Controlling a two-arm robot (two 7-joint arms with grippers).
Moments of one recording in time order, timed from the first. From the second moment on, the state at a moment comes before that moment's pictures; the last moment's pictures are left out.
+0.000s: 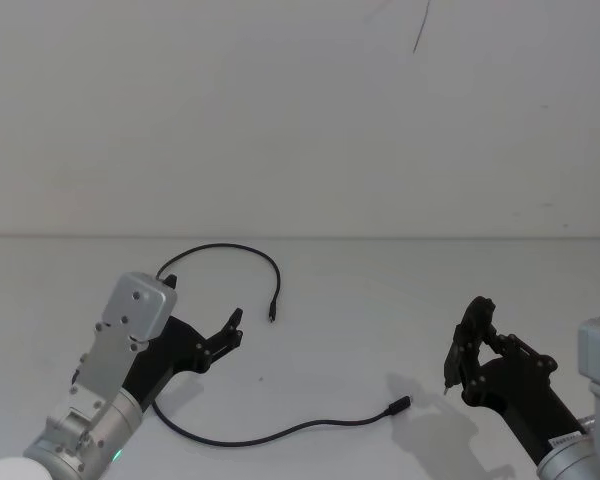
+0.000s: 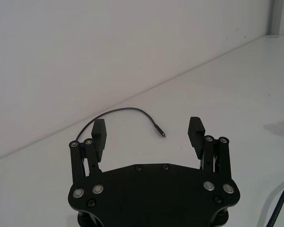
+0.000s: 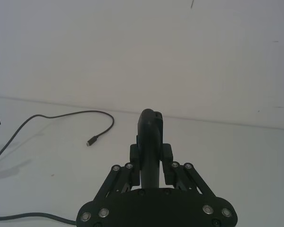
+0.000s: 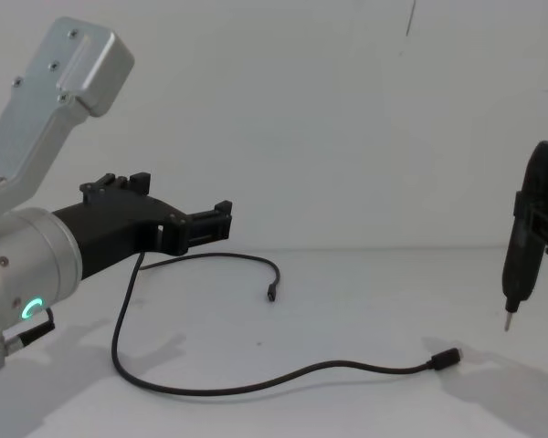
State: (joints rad) left arm -0.24 0.38 0.45 -1.63 -0.20 0.01 -0.01; right arm -0.01 0.34 -0.23 -1.77 0.29 0.03 0.07
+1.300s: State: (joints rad) left arm -0.24 0.38 0.45 -1.63 -0.20 0.01 -0.01; right arm -0.01 0.34 -0.23 -1.77 0.29 0.03 0.07
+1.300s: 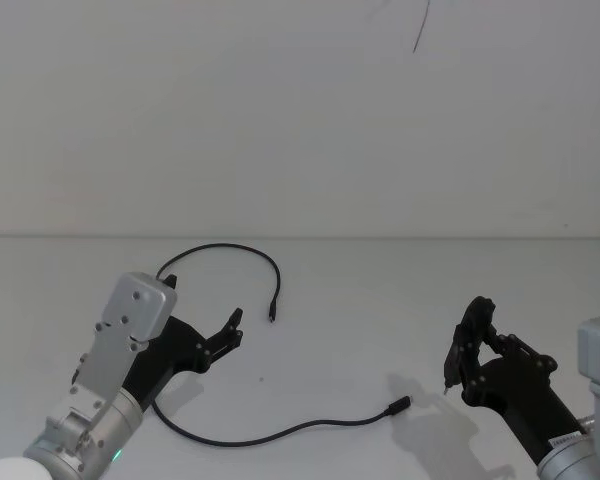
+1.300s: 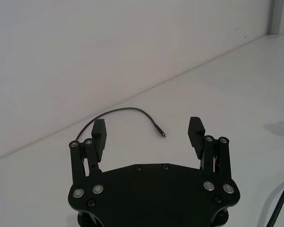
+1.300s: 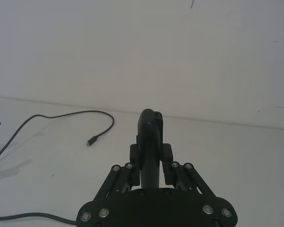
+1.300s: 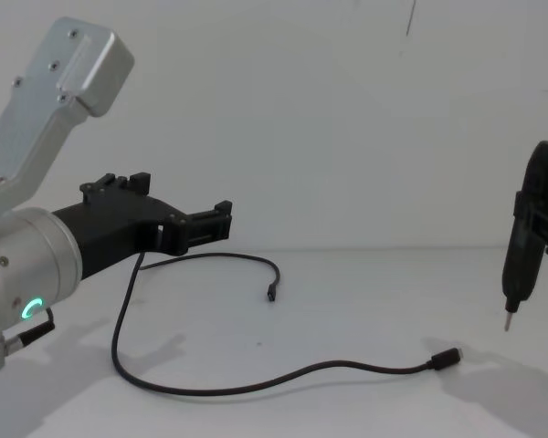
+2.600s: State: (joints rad) left arm -0.28 0.48 0.47 -1.65 -0.25 0.11 -0.23; right arm -0.01 0.34 -0.23 -1.77 0.29 0.03 0.07
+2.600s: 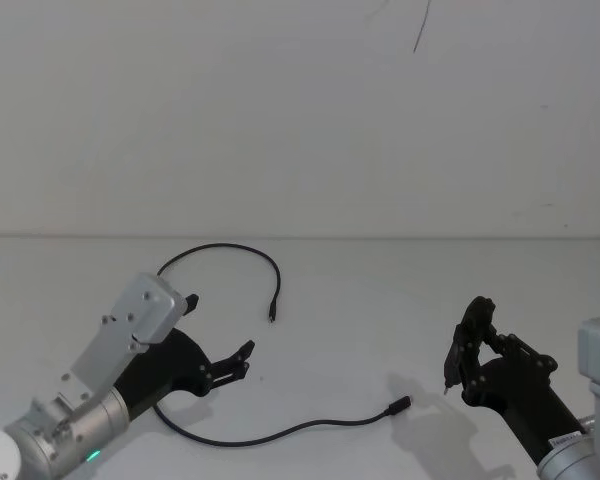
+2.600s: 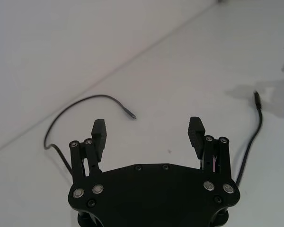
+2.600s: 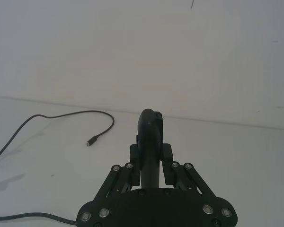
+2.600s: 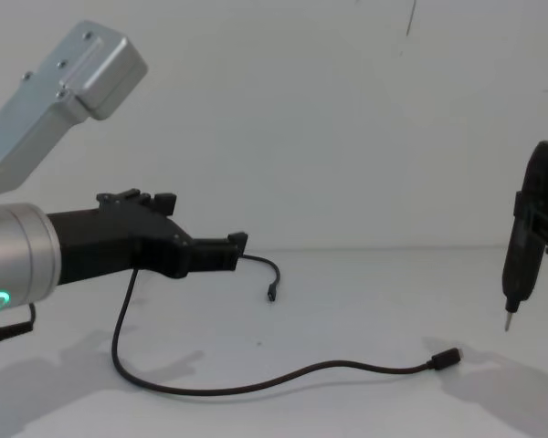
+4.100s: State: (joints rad) left arm -0.44 0.53 0.60 -1.60 -0.29 0.30 -0.55; right arm -0.01 0.34 -0.23 -1.77 0.29 0.03 0.07
